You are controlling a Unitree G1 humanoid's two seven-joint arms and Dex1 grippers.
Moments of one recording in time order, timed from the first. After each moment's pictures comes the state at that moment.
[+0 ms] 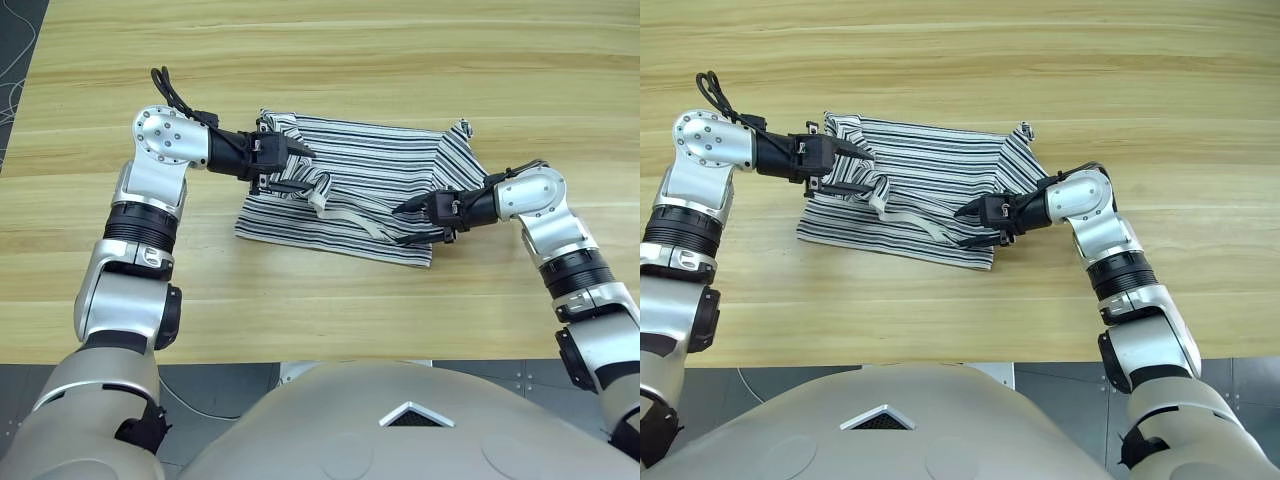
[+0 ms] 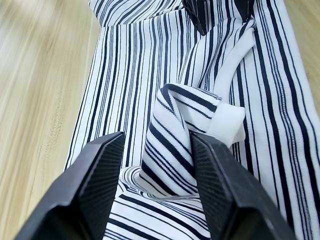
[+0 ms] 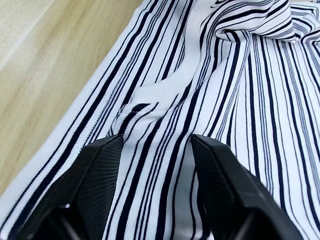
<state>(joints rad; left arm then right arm) -0.57 0.56 -0.28 0.66 0.02 -0.43 -1.32 -0.37 -0.50 0.40 0.47 0.02 -0.32 1.30</state>
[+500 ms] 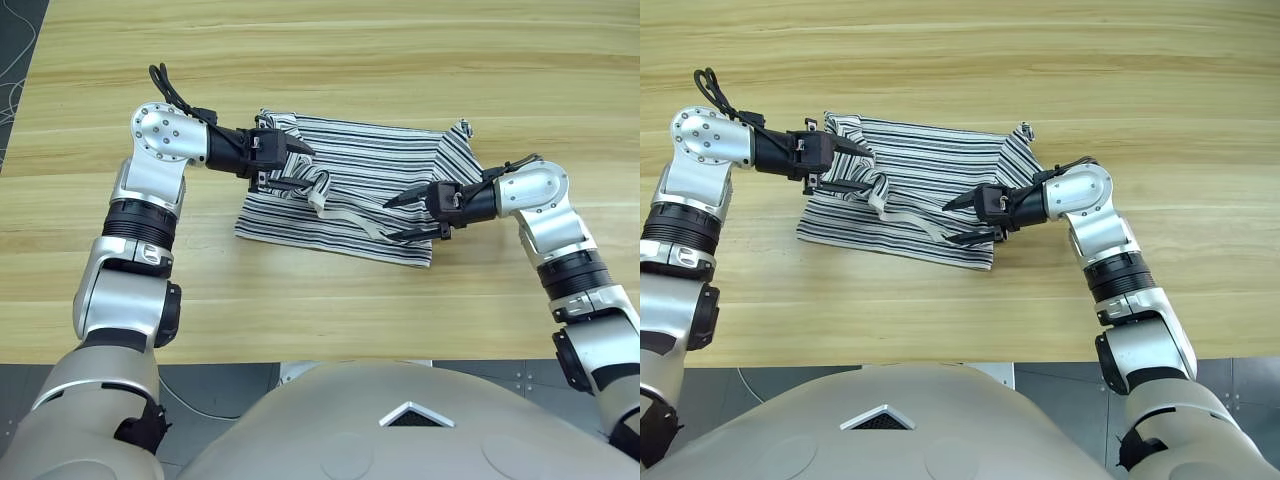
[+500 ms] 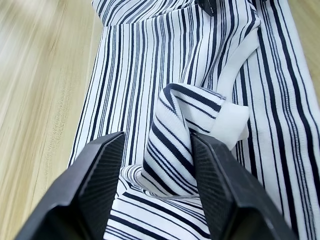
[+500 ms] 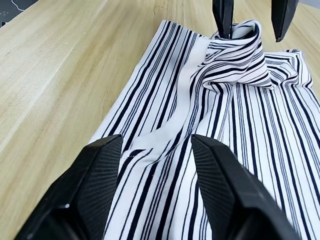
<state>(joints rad) -0.58 0.56 -0.28 0.68 0.03 -0.44 -1.32 -0.35 -0.49 0.37 0.35 0.11 -0.24 1.33</state>
